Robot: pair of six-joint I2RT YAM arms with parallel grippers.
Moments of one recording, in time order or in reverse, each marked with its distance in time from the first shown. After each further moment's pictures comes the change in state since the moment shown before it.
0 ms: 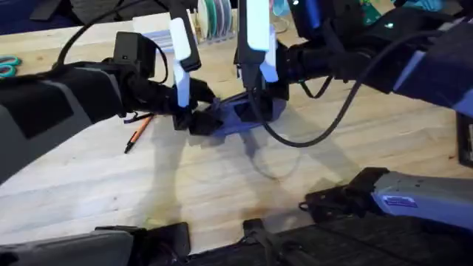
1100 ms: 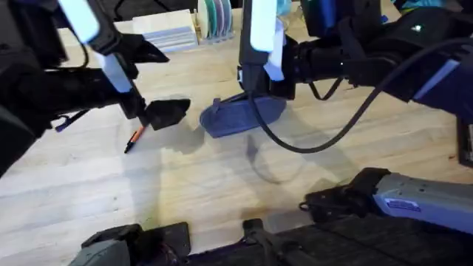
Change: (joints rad) left arm 0.270 -0.343 0.001 -0.044 0.003 0.001; right arm 0.028 -0.076 0.001 -0.022 0.104 0.020
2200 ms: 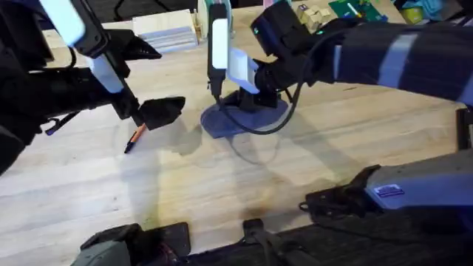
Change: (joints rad) left arm 0.033 -0.045 0.000 -0.010 0.000 0.000; right arm -0.013 0.343 0.025 -0.010 0.036 -0.019
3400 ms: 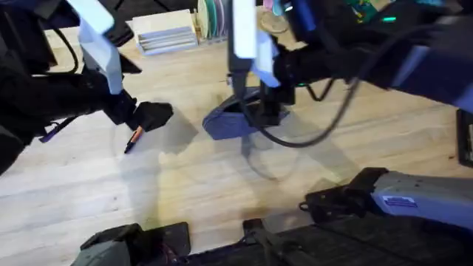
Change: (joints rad) left arm 0.000 0.000 0.000 -0.060 -0.301 -0.124; right arm 0.003 -0.258 0.010 -0.115 -0.027 -0.005
